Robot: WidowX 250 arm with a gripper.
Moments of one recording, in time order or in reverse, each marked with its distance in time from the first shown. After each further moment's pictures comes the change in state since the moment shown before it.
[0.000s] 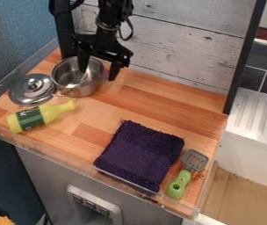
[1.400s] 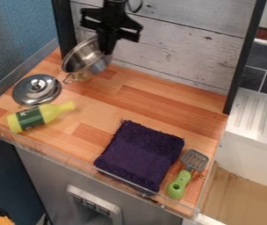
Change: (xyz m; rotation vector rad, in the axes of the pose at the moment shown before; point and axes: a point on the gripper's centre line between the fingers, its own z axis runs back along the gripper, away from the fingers) arm 0.019 0.003 0.029 -0.028 -0.065 0.003
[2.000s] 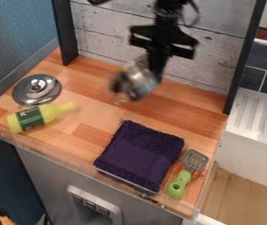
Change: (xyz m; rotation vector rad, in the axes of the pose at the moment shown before) arm -0.032 -0.076 0.038 -0.154 -0.006 -0.089
